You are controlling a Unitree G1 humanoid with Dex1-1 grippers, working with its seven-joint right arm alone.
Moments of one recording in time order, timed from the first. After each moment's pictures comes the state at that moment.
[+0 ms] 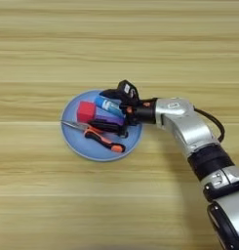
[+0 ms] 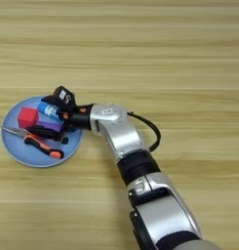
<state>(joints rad) -0.56 -0.19 0.23 0.56 0.07 0.09 0.99</state>
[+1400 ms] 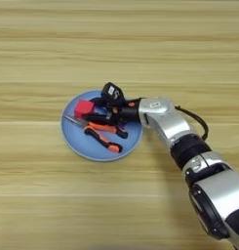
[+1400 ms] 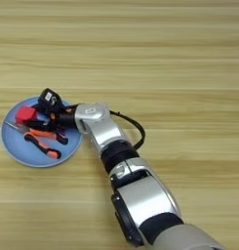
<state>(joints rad) -0.67 -0.10 0.22 0.82 -0.01 -0.04 0.92</state>
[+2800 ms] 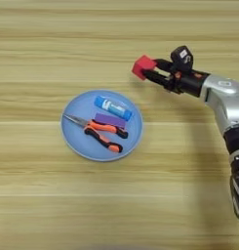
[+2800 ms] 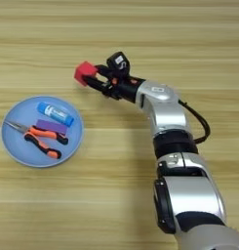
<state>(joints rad) -0.66 -0.37 -0.08 0.70 0.11 0.06 0.88</state>
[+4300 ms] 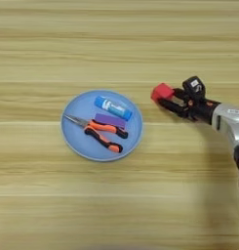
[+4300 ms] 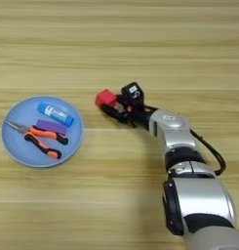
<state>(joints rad) -0.65 -0.41 -0.09 1.08 0.06 -0.17 0.85</state>
